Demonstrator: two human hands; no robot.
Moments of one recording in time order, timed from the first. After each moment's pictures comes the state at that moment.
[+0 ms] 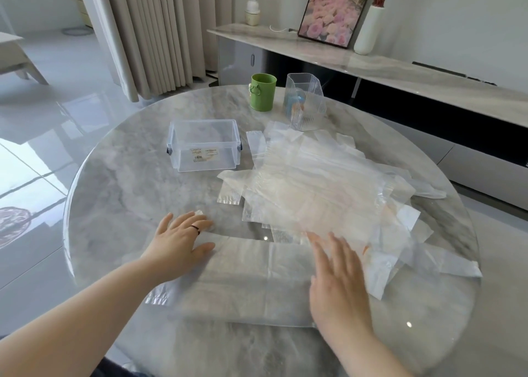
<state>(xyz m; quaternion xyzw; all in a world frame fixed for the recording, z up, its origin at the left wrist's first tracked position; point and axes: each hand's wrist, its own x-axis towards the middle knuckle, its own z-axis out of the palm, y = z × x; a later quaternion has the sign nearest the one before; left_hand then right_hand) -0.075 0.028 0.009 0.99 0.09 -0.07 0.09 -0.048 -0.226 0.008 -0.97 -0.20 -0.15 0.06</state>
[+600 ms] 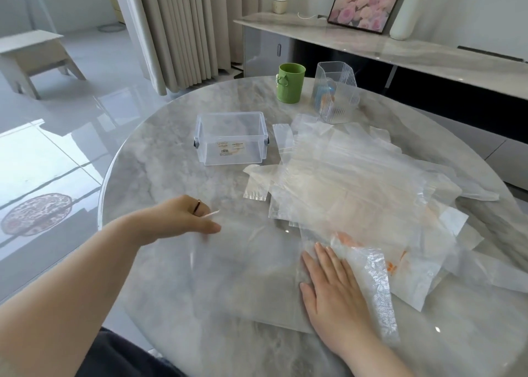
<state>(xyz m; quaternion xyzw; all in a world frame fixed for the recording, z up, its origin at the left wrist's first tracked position) -0.072 0.070 0.060 0.86 0.17 -0.18 0.44 -0.047 -0.204 -0.037 -0.95 -0.28 -0.11 0.08</state>
